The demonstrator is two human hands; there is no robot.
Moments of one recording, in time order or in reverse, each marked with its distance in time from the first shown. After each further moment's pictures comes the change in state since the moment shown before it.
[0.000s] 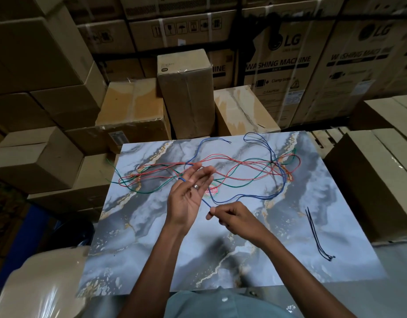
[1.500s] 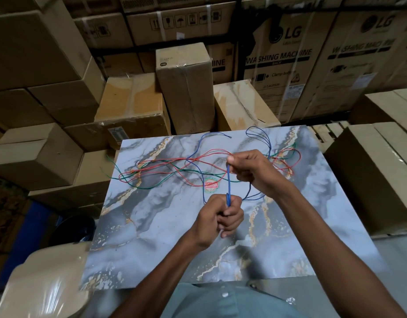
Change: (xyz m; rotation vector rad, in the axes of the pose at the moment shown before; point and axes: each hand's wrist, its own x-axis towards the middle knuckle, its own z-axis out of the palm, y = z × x) left_hand -0.050 -0.014 0.047 0.368 -0.400 -0.351; right_hand 0.027 -0.077 -0.060 0.295 -0.020 -0.175
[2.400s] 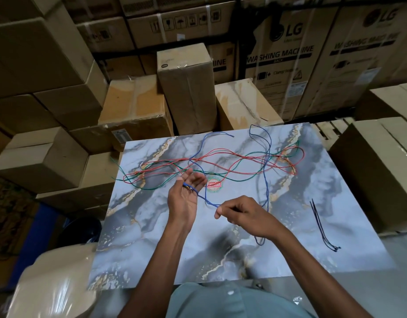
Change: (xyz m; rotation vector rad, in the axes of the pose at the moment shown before) left_hand 0.020 -0.013 -0.082 -0.352 0.708 0.365; right_hand -0.055 0.067 0.033 -0.483 -0.055 0.122
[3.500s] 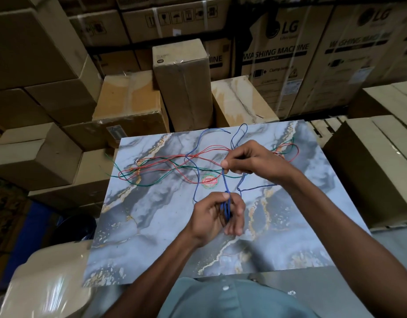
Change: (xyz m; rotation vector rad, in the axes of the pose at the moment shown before) left_hand -0.069 -0.001 0.046 0.332 -0.711 -0.435; right_hand 0.039 -0.059 -0.084 0.089 -0.069 -0.258
